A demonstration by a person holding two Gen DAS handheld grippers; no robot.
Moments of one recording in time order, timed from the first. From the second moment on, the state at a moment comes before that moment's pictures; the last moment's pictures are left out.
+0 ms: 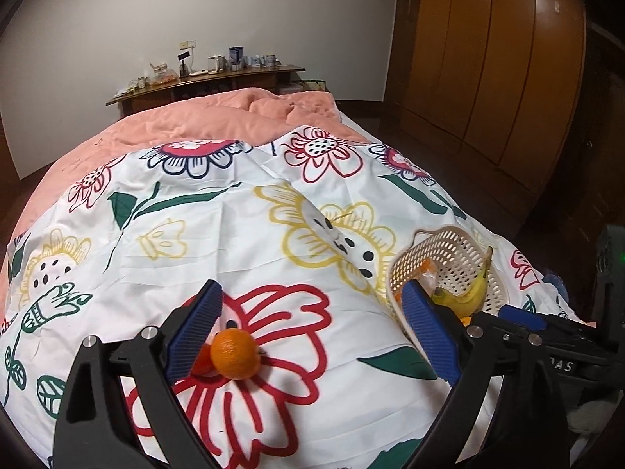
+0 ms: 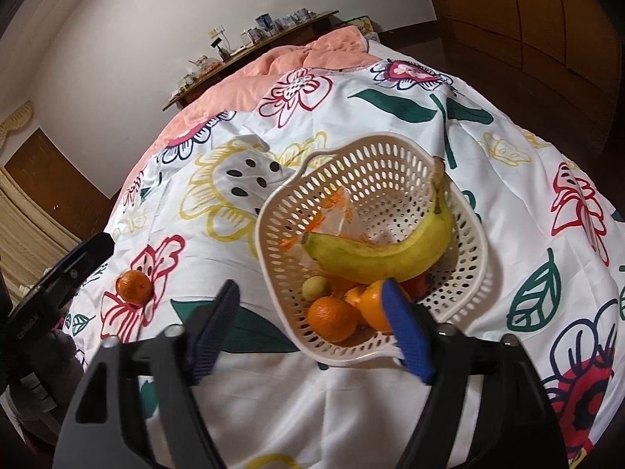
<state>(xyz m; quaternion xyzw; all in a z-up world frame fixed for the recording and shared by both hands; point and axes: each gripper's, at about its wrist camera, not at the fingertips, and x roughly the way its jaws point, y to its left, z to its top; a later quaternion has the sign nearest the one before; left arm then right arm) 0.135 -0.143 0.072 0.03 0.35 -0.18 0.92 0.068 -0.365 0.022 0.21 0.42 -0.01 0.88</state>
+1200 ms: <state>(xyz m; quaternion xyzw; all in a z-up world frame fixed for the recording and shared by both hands) 0.133 0.004 0.043 -0.11 0.38 -0.09 0.92 0.066 -0.267 0.037 0.12 0.41 0.11 0.90</state>
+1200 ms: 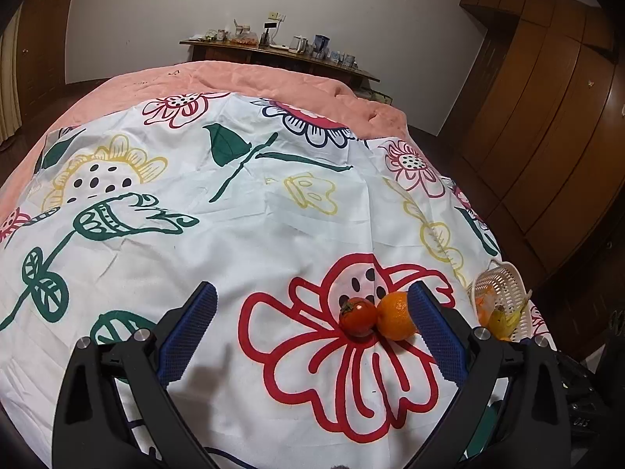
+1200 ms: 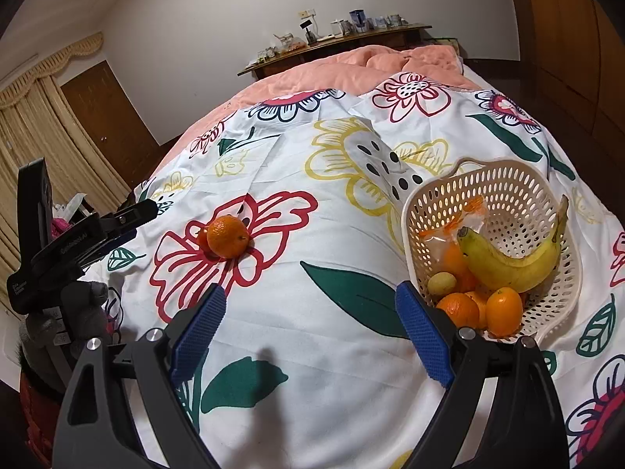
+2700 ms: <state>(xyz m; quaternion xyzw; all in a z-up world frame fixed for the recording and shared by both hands) 0.120 0.053 0.030 -0.14 0.37 -0.05 0.92 0.161 -0.136 0.015 -0.08 0.51 0.20 0.83</state>
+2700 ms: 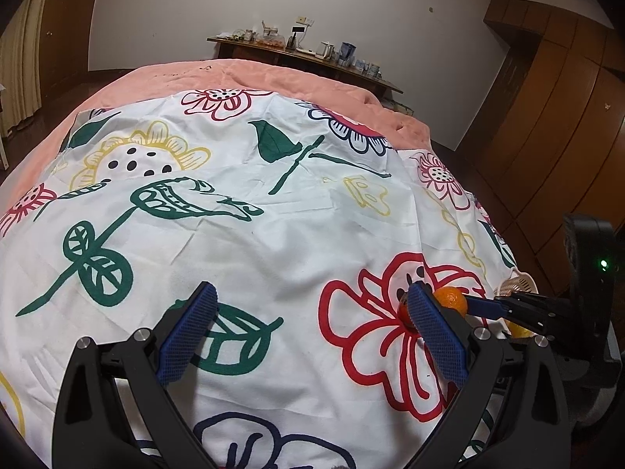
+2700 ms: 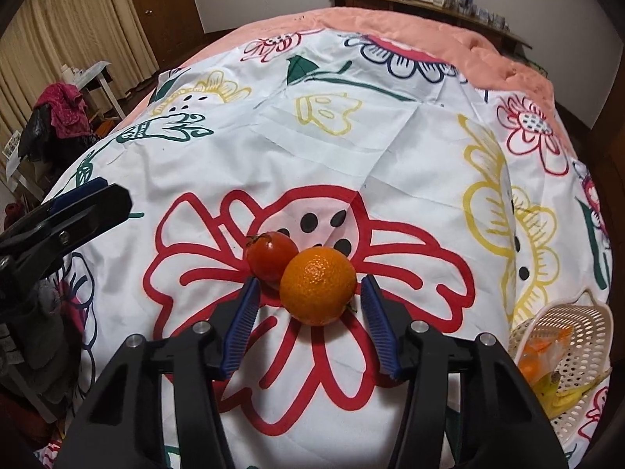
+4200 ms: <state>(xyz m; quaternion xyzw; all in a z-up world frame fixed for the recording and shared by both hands) 0.147 -0.052 0.025 0.04 0.41 -0.15 0.90 0.112 -0.204 0.038 0.03 0.44 0.14 0.89</state>
